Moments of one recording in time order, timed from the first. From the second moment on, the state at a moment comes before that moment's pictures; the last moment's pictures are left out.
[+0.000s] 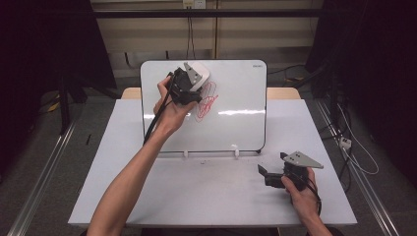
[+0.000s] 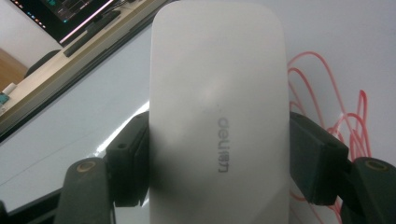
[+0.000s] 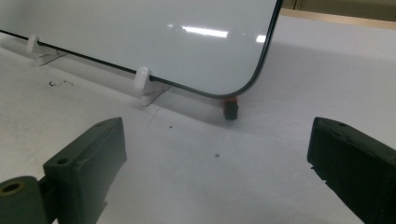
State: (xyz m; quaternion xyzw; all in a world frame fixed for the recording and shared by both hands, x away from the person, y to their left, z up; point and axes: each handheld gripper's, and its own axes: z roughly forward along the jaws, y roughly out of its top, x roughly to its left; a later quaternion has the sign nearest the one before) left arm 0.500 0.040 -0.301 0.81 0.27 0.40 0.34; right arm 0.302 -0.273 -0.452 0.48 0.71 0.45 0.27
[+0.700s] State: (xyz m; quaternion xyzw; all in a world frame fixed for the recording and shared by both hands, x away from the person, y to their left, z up) left arm 0.484 0.022 -0.319 0.82 0.25 0.40 0.32; right arm 0.303 -0.268 -0.451 0.47 0.71 0.44 0.27
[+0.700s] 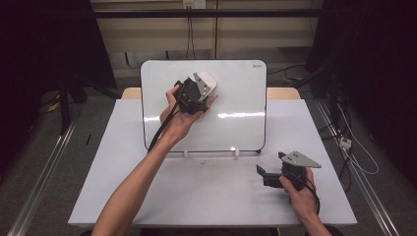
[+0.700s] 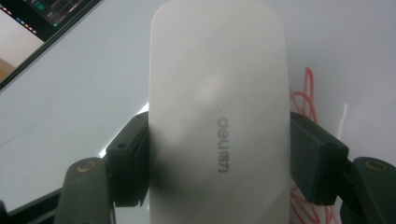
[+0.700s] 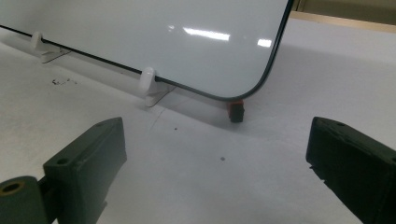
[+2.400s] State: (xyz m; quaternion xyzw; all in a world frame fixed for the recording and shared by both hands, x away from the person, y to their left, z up) left arm 0.501 0.017 -0.296 0.83 0.24 0.41 0.29; right arm 0.305 -0.266 -0.450 0.47 0.71 0.45 0.26
